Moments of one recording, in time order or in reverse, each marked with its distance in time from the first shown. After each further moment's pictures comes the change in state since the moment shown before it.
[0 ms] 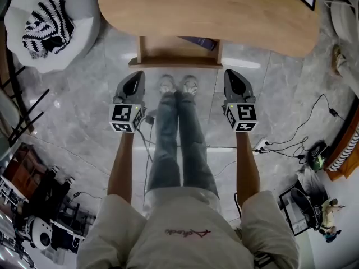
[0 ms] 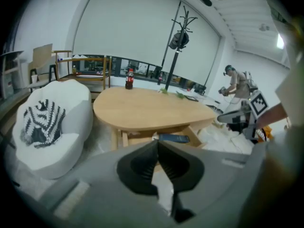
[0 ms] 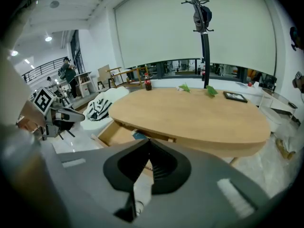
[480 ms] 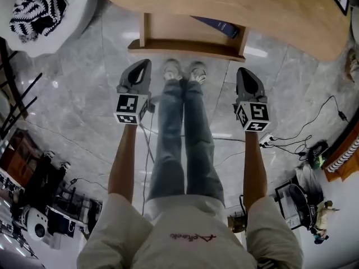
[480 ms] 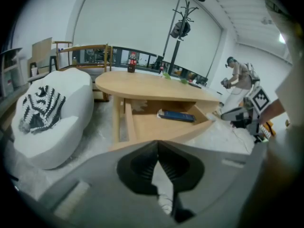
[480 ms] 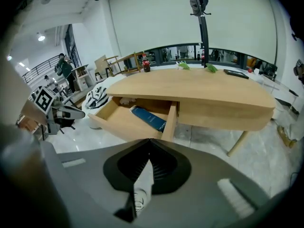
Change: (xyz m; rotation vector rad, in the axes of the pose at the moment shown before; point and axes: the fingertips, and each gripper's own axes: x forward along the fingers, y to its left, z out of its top) left arm 0.046 0.035 -0.110 0.012 0.068 0.013; right arm 0.057 0.007 -0.115 0.043 0.107 0.009
